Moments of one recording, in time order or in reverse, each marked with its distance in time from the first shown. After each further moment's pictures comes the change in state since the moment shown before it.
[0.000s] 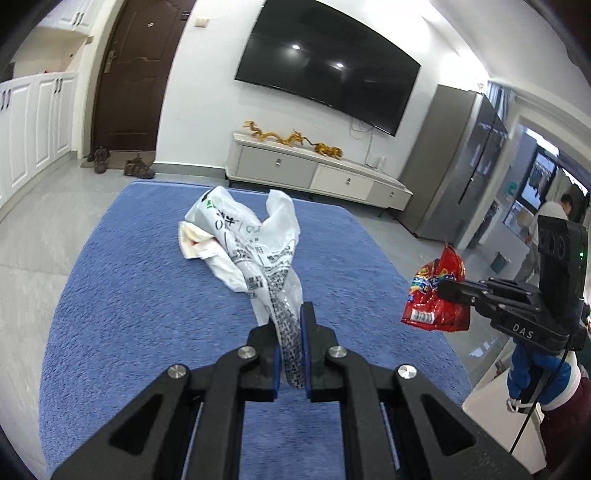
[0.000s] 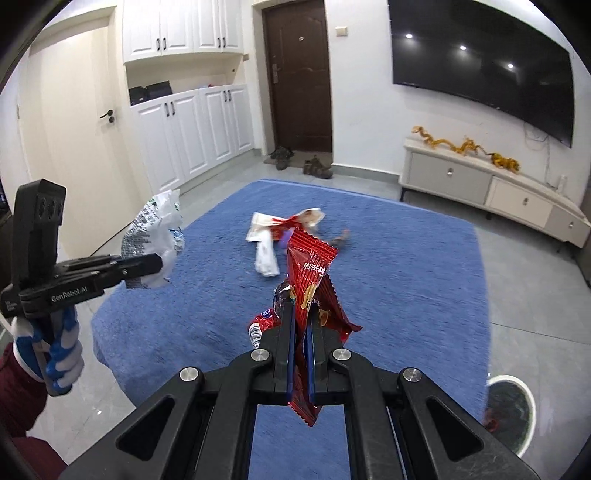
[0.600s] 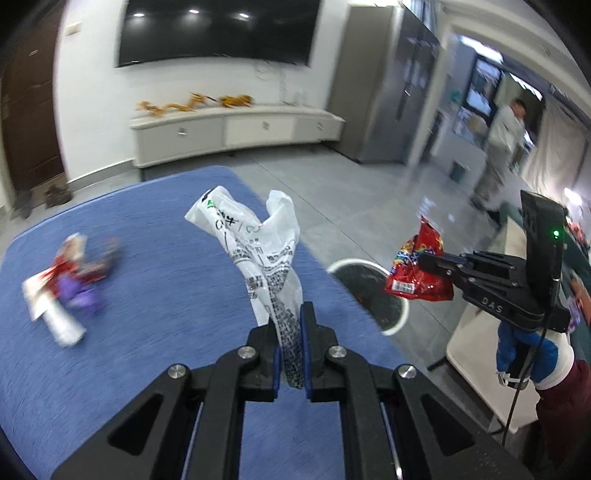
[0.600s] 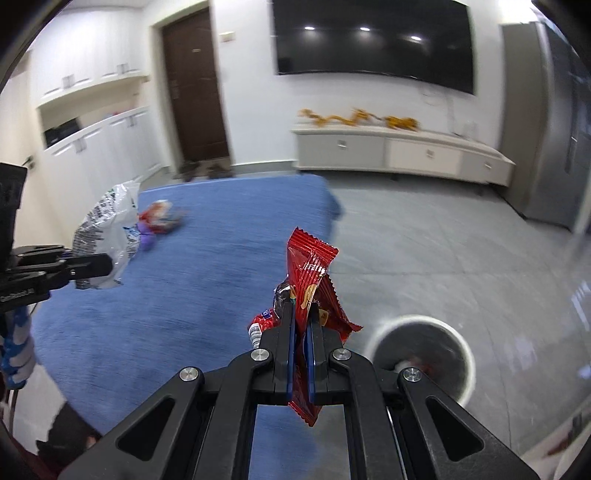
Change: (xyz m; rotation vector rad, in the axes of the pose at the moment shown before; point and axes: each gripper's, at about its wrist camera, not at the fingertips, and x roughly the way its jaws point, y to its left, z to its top) left arm 0.132 -0.211 0.013 0.313 0.232 -0.156; right arm -0.053 -0.184 -0.088 0.250 0.000 -0.275
